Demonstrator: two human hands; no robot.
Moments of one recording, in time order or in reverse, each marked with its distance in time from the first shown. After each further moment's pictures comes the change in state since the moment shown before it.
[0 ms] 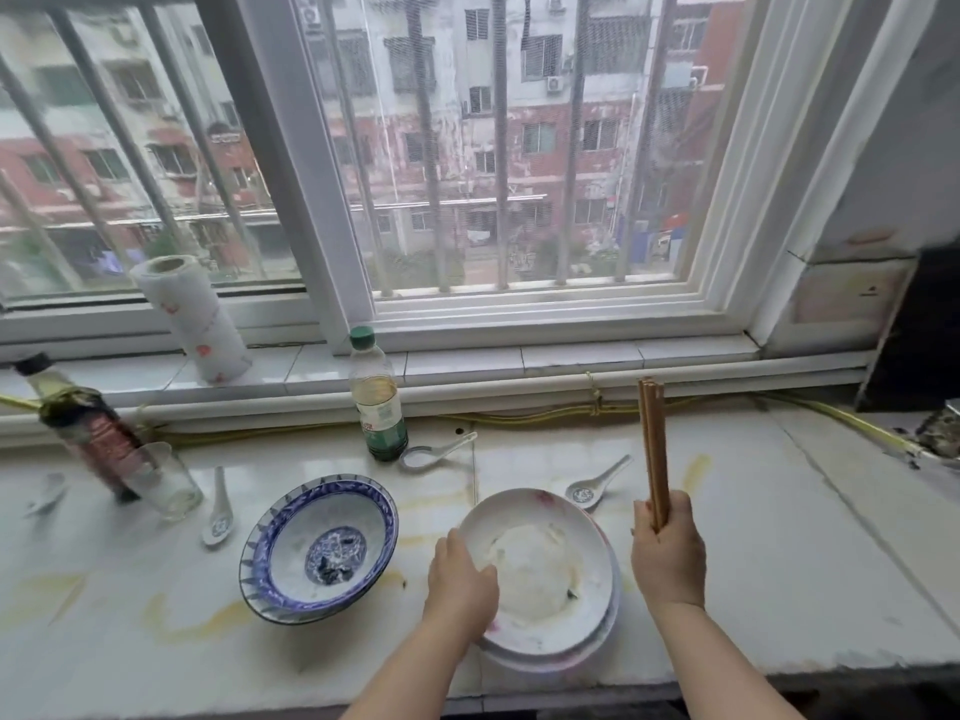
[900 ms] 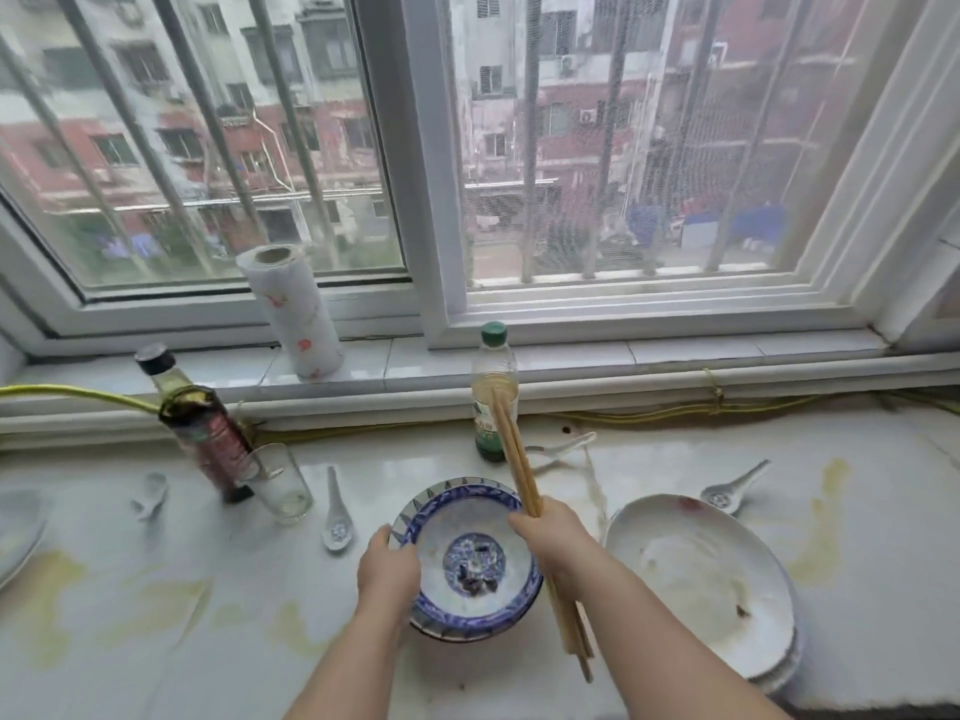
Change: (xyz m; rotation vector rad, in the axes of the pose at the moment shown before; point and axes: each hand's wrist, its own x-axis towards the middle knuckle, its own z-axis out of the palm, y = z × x) left_hand 0.078 -0.126 -0.177 -0.476 0.284 -0.258; right_hand -0.087 -0.129 0.202 -0.121 -0.737 0.214
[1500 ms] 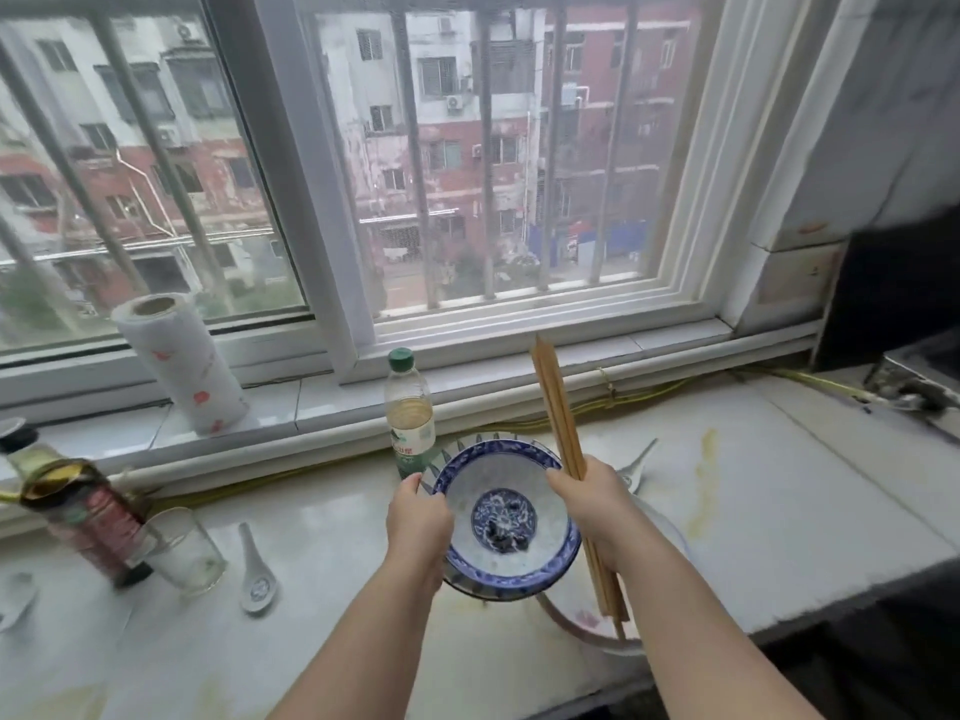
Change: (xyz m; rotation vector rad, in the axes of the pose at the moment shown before) left_hand -0.060 0.076 0.069 -0.112 -0.278 0.184; right_hand -0.052 0.012 -0.097 0.159 0.407 -0.035
